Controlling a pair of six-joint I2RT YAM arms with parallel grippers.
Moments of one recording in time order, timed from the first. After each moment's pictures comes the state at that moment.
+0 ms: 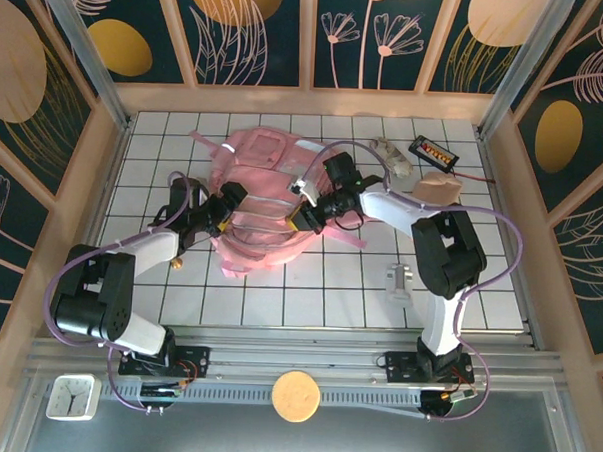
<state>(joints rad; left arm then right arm) -0.20 1.48 0.65 0.22 0.40 -1.09 0.58 1.91 1.32 -0.41 -0.82 -0.33</state>
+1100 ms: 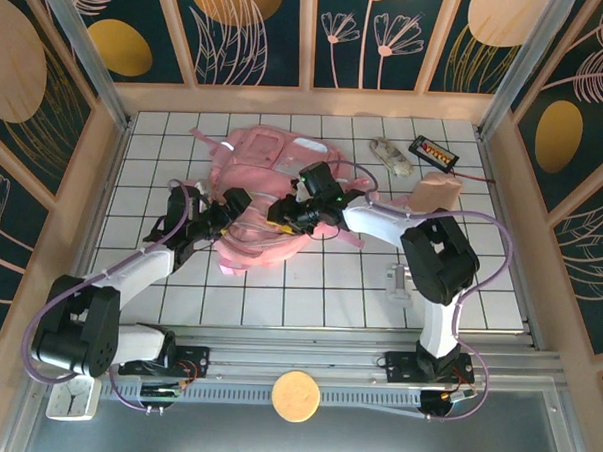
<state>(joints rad) -0.26 1.28 0.57 0.17 0.36 -1.02 0.71 1.89 1.27 -0.18 -0.57 0.95</state>
